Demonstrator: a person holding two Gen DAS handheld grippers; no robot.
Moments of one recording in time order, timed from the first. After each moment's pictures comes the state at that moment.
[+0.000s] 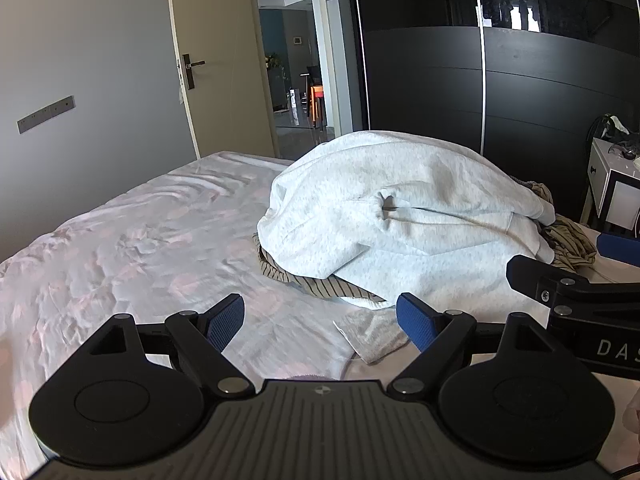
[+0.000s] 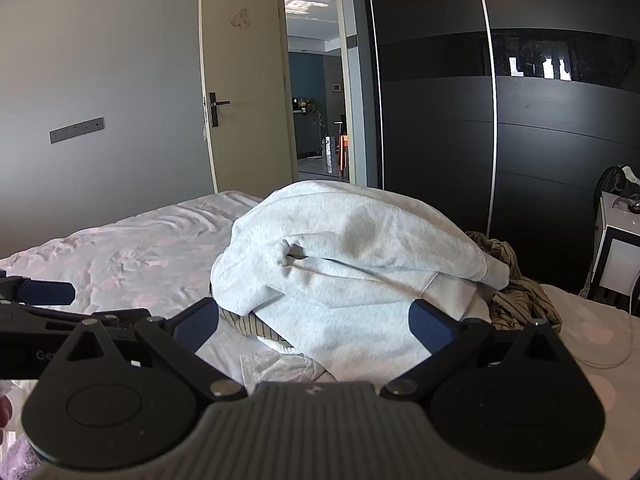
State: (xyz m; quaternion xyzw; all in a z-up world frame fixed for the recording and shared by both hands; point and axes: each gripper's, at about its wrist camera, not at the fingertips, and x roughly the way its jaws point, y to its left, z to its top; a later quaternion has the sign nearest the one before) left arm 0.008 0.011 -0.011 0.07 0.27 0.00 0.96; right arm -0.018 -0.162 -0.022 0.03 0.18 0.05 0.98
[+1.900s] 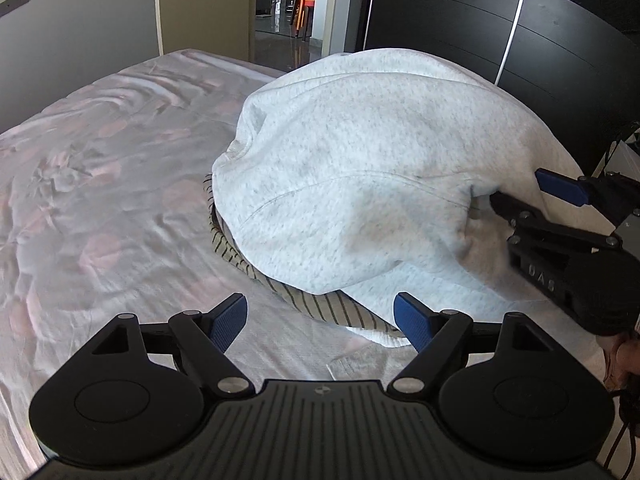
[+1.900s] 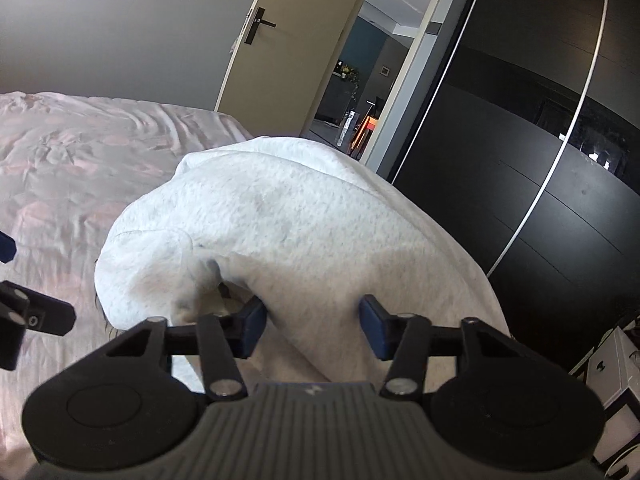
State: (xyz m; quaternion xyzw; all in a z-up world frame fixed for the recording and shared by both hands) left arm 0.219 0.067 -0.075 -0.03 0.42 -0.04 0.91; right arm 0.233 -0.121 -0.070 -0.19 0.22 0.05 0.95
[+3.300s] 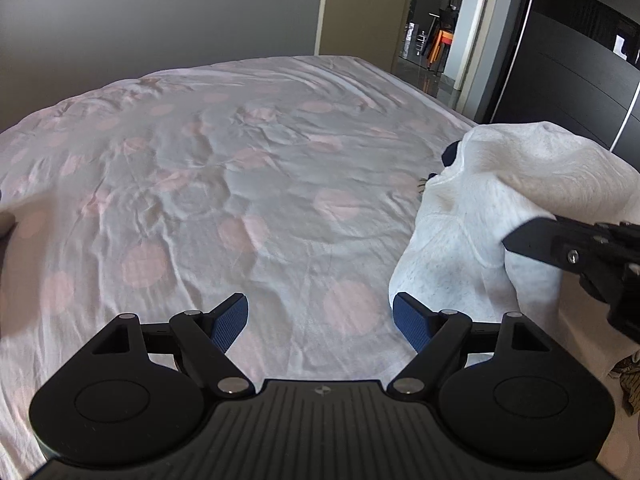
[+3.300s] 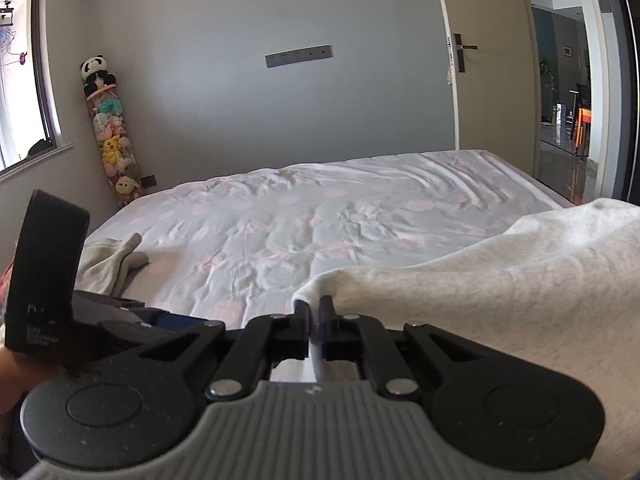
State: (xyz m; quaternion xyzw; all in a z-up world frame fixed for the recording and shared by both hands) left arm 0.066 0.255 -0.030 -0.11 0.38 0.14 0.91; right arm 0.106 0.071 0.006 -0.02 0.24 0.41 0.88
